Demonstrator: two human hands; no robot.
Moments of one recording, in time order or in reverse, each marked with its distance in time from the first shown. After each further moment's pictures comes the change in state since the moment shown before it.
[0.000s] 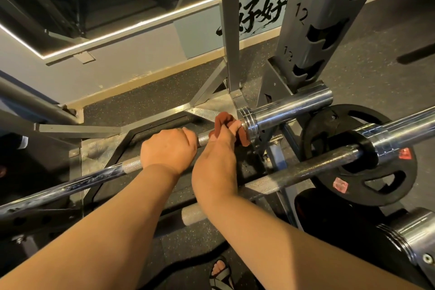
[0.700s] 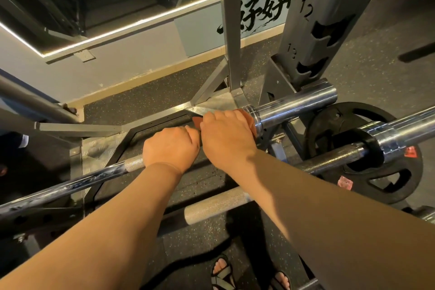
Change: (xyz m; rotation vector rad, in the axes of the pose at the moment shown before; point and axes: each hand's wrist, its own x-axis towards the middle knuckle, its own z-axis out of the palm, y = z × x) left_hand 0.004 -0.001 0.005 -0.033 0.016 0.027; right_hand 0.063 0.008 -0.020 -0.946 -0.138 -0.544
